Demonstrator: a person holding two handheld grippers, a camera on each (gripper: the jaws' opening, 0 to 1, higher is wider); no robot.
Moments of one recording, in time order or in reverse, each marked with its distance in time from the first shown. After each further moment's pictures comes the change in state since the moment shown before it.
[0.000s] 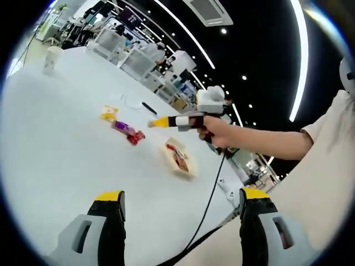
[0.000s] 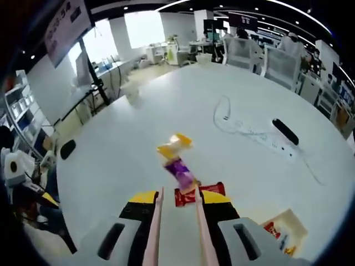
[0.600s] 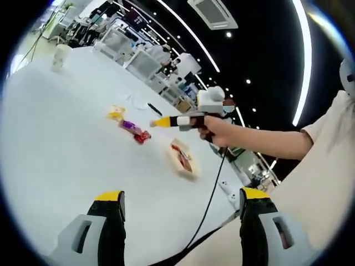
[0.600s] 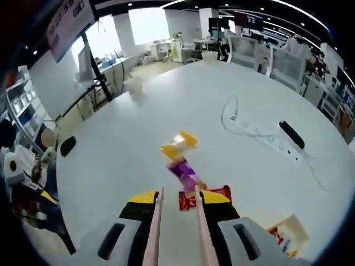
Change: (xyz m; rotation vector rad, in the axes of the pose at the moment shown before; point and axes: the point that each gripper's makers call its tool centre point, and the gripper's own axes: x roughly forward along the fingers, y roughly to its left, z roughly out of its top) left arm -0.013 0.010 -0.003 -0.031 -0.024 0.029; right arm 0.016 0.008 0.002 -0.035 0.024 0.017
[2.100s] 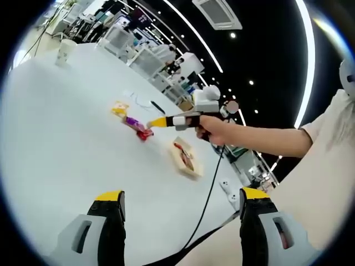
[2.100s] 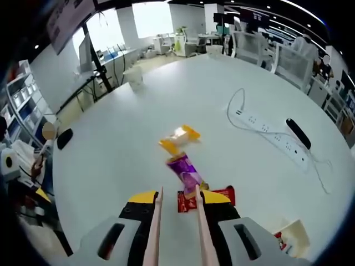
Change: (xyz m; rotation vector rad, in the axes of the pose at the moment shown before) left arm 0.004 0.005 -0.006 -0.035 0.007 0.013; right arm 0.021 -0.004 -0.009 -0.025 0.047 0.013
